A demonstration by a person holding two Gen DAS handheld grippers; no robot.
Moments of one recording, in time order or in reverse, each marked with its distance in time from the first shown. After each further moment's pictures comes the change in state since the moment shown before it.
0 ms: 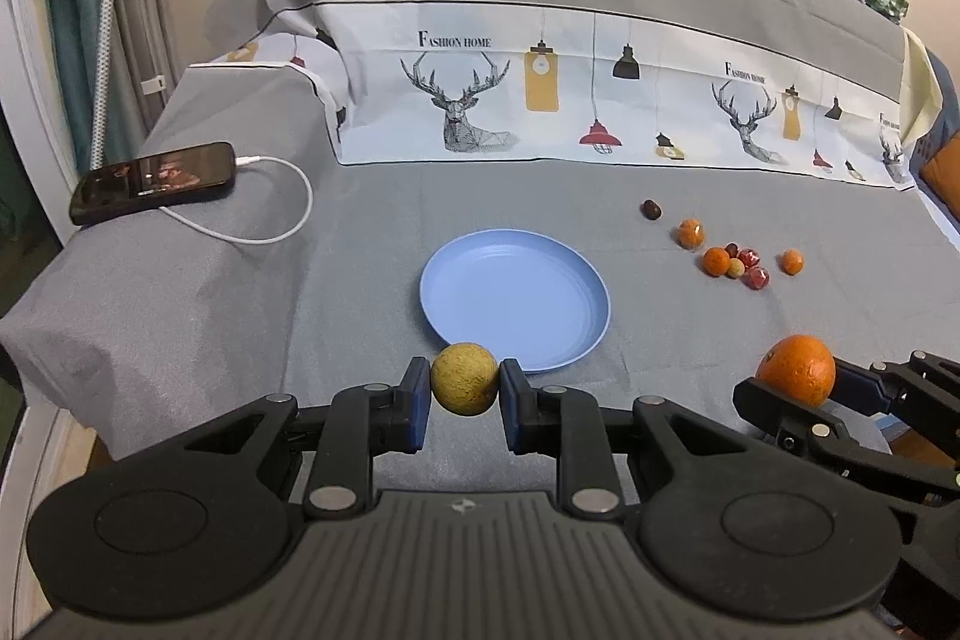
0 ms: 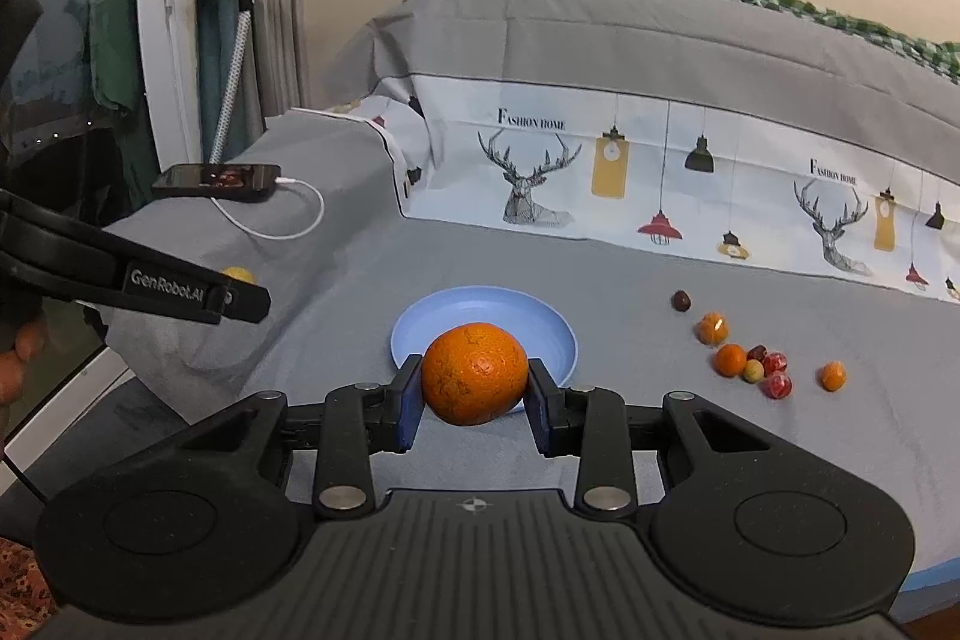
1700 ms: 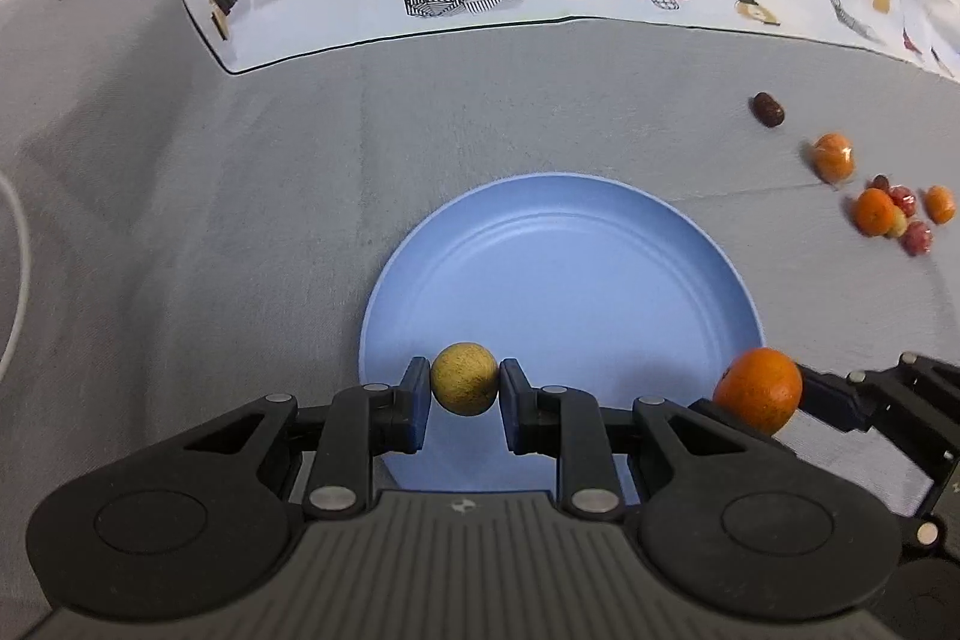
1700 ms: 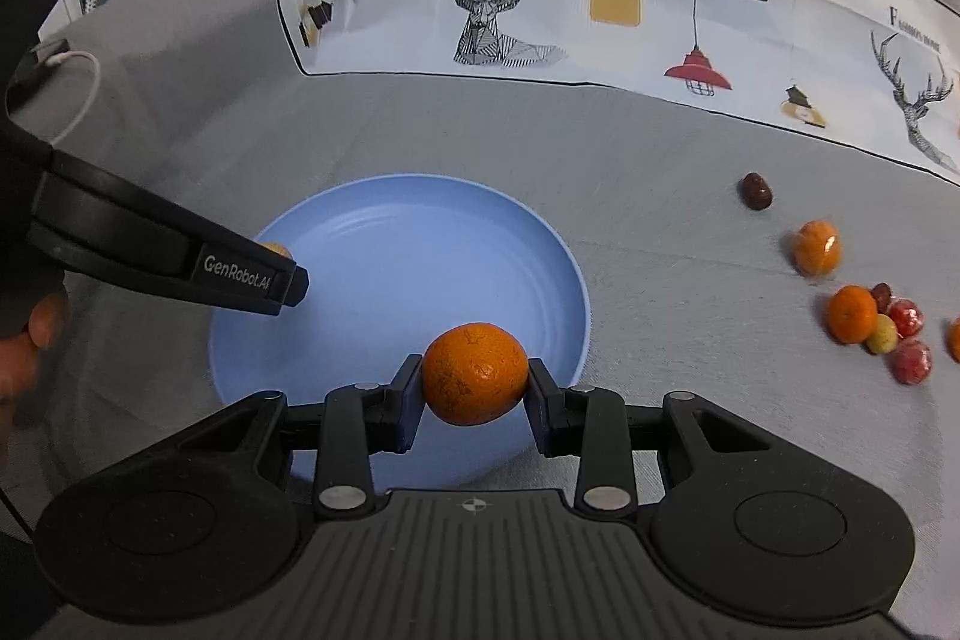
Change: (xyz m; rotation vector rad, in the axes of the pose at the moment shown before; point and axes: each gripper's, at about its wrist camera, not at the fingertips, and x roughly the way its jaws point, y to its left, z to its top) left arm 0.290 -0.004 0.071 0.116 0.294 0.017; right arm 0.268 -0.045 0.001 0.058 0.302 -0.022
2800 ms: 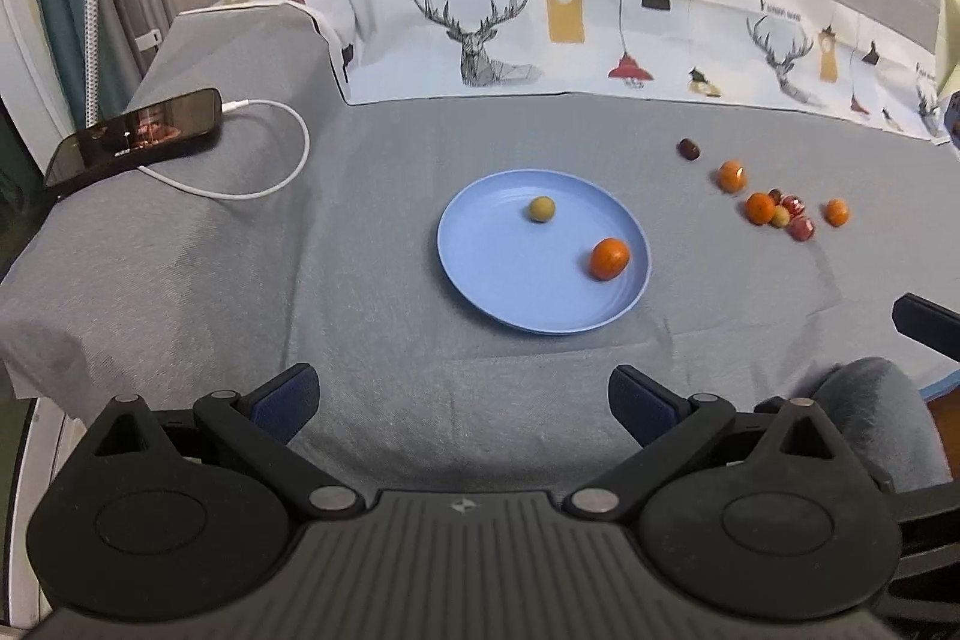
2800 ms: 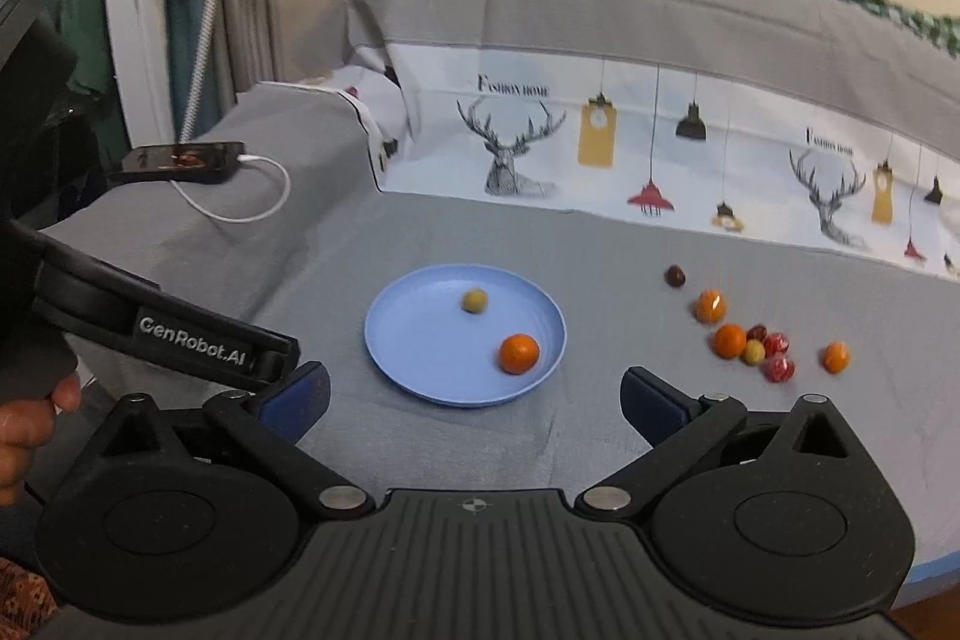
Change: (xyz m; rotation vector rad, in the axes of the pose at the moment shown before) left arm -0.214 -0.004 -0.134 -0.102 -0.167 0.040; right arm -0.228 0.033 -0.067 -0.048 -0.252 -0.005
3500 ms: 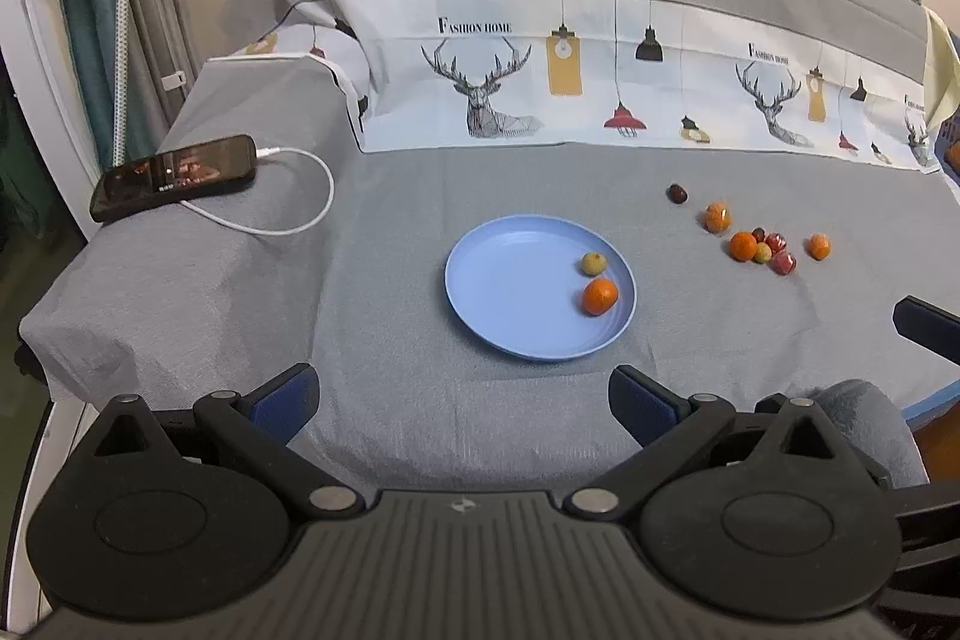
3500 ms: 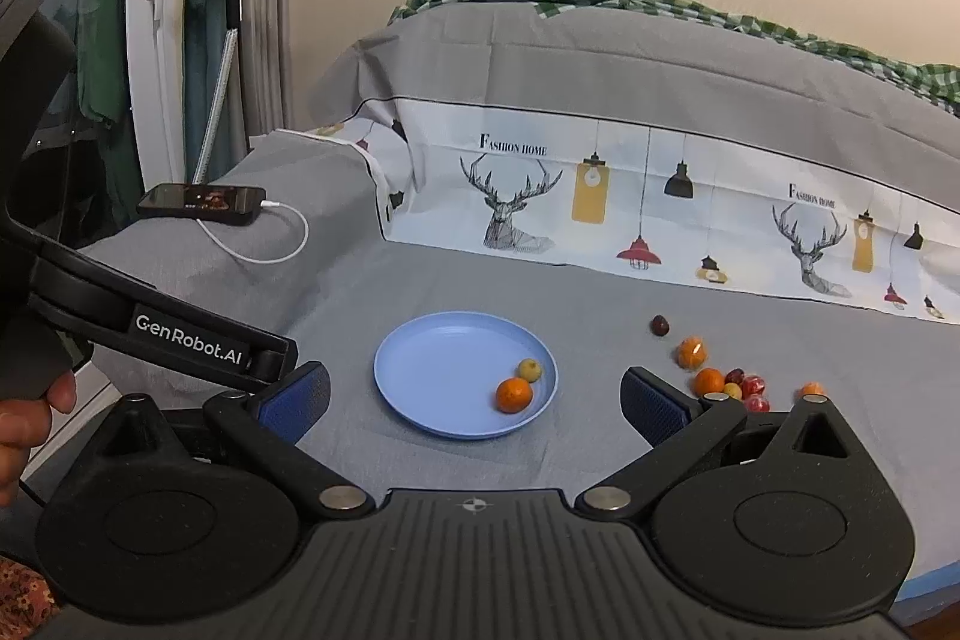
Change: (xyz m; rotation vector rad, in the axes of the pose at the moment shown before) left arm -0.044 0.002 -0.009 -0.010 -0.102 0.010; right arm -0.039 0.009 -0.002 -0.022 -0.102 -0.021
